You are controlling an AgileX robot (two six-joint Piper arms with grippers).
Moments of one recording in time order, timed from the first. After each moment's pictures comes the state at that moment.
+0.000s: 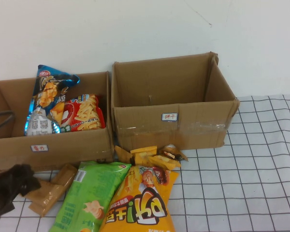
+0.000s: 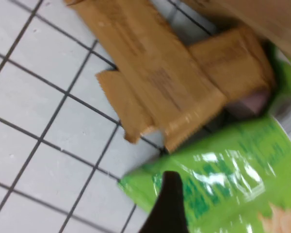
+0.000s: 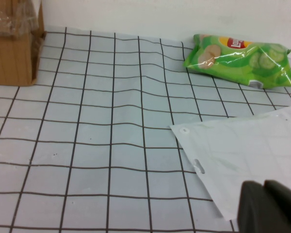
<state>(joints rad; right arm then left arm) -0.13 -0.01 0.02 0.00 0.42 -0.18 0.11 1.33 -0.56 -0.71 0.43 0.13</state>
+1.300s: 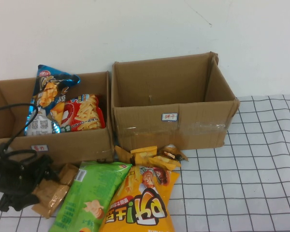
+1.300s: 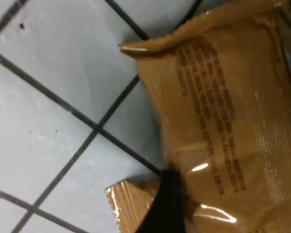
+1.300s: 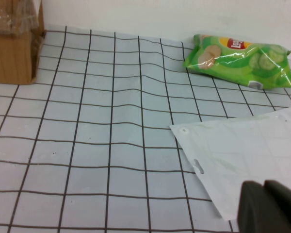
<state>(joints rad) -0.13 -0.01 0.02 0.00 0.42 -0.18 0.11 1.97 -0.87 -1.10 0.35 0.36</state>
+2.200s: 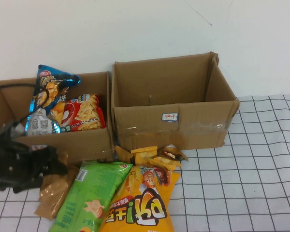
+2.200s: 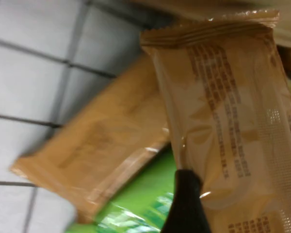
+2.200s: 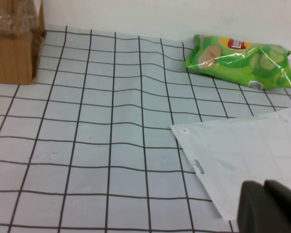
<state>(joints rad) -0.13 -0.01 0.02 0.00 0.42 -0.19 0.11 1.75 -0.87 -0.93 0.63 0.52</state>
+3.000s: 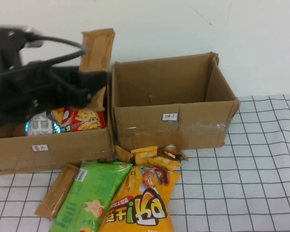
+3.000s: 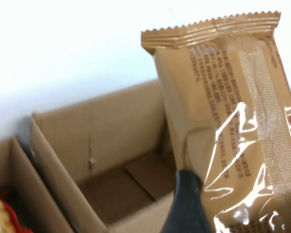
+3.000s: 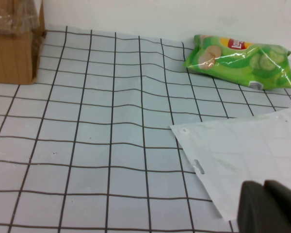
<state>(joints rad) -0.13 -0.01 0.02 0.00 0.42 -0.19 -0.16 1.34 -0.91 -1.66 0.55 1.54</state>
